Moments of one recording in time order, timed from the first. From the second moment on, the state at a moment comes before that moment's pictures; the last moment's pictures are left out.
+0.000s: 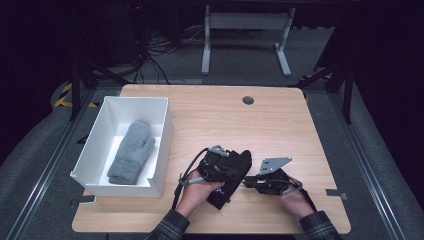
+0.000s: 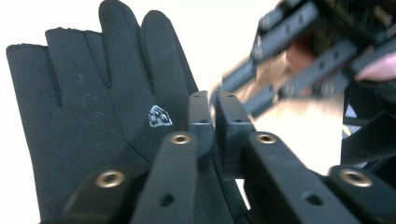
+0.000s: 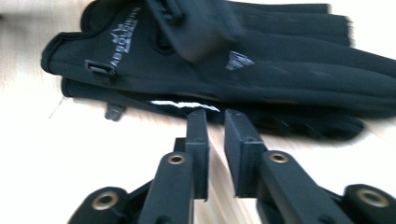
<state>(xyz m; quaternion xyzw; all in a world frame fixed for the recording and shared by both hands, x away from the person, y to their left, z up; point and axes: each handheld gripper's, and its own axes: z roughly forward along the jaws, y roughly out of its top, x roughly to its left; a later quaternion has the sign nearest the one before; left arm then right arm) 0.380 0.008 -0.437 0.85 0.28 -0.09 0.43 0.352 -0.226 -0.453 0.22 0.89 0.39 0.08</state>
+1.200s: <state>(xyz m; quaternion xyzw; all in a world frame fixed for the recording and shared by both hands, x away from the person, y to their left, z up) 0.343 0.012 -0.444 0.91 0.24 -0.06 0.34 0.369 -0.266 -0.470 0.32 0.86 0.37 0.16</state>
